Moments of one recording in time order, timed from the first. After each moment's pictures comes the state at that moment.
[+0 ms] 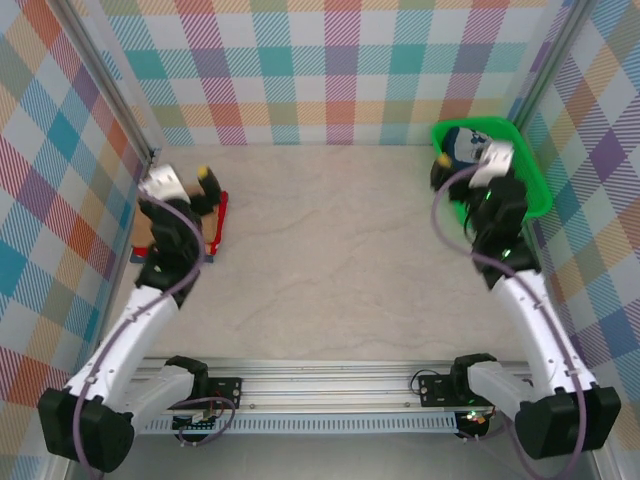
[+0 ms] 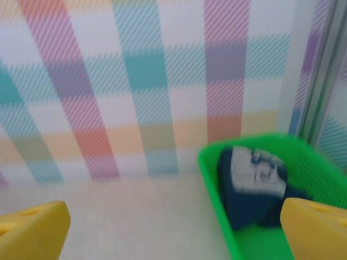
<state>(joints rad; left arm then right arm) -0.25 1.00 0.97 -0.01 -0.59 -0.26 0.14 1.06 1.13 -0.14 0.16 0.14</state>
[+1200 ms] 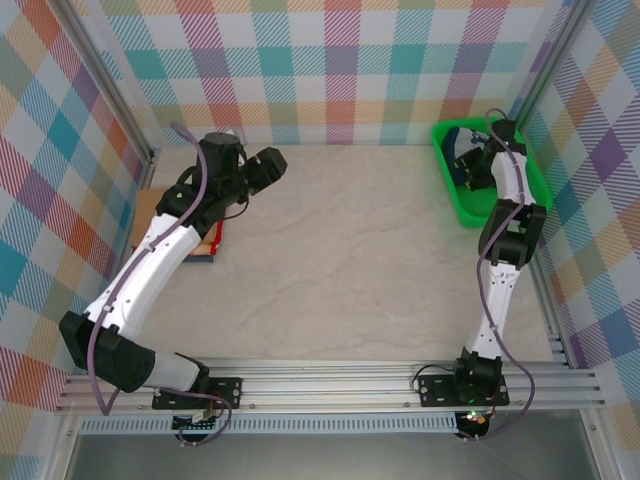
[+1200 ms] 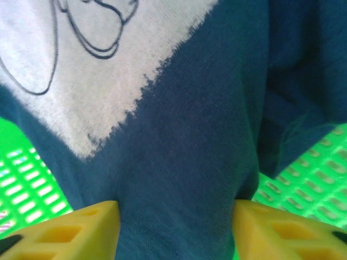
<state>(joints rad) -0.41 1.39 1.49 -0.60 -0.01 -0.79 -0.22 2.54 2.36 -0.85 -0.27 0.82</state>
